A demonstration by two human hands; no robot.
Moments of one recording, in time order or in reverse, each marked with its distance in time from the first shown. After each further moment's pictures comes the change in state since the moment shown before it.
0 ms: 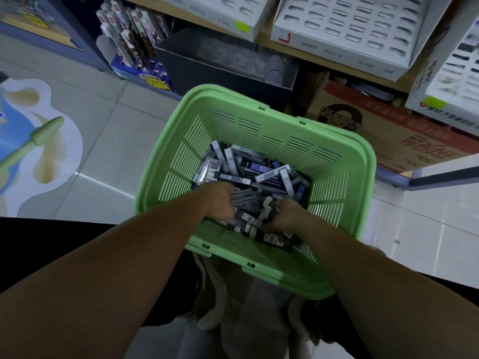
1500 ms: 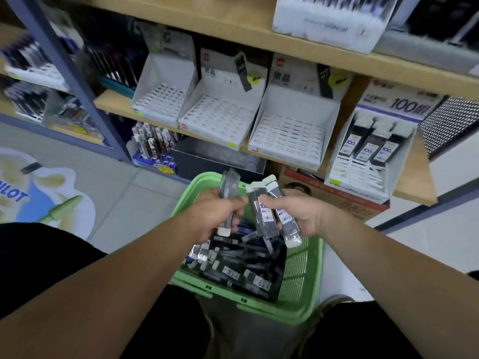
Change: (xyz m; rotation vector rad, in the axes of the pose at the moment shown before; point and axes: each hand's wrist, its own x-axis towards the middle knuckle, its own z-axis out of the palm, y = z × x) left_hand -0.160 0.066 -0.083 -1.187 0.323 0.251; right_hand -0.173 -0.106 -0.088 0.610 -0.006 -0.312
